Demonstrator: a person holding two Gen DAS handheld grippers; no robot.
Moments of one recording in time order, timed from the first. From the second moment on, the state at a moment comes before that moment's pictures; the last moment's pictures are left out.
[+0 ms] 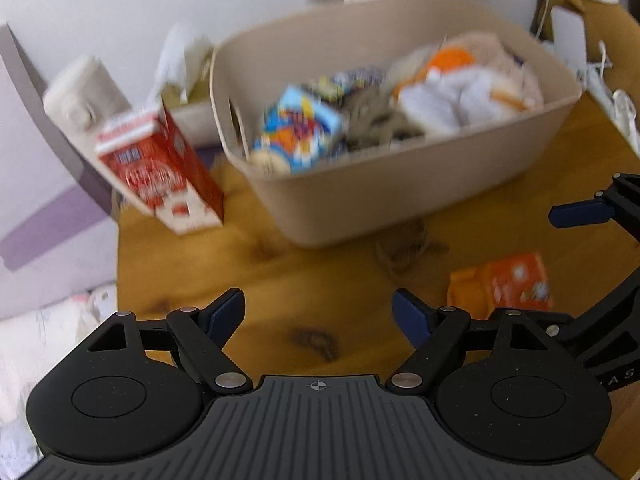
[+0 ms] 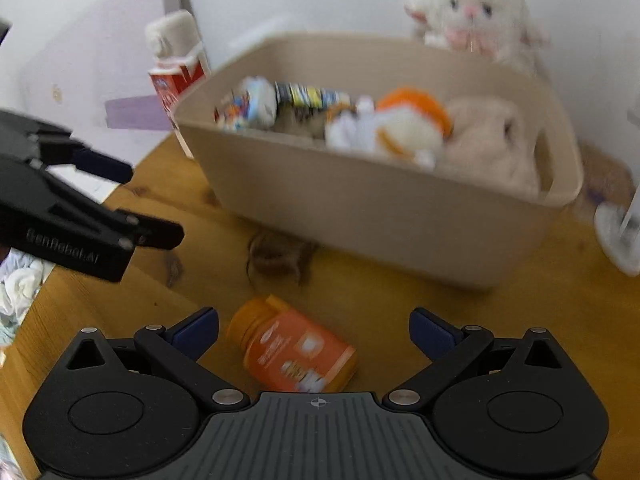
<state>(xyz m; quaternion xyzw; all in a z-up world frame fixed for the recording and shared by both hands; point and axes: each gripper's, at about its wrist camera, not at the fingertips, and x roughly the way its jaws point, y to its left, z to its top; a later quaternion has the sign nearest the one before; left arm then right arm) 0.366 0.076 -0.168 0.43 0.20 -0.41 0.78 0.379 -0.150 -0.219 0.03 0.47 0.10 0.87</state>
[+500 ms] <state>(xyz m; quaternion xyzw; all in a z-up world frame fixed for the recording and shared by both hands) 0.369 0.058 -0.198 0.44 0.22 -0.43 0.76 0.383 -0.173 -0.249 0.02 0.50 0.03 0.87</state>
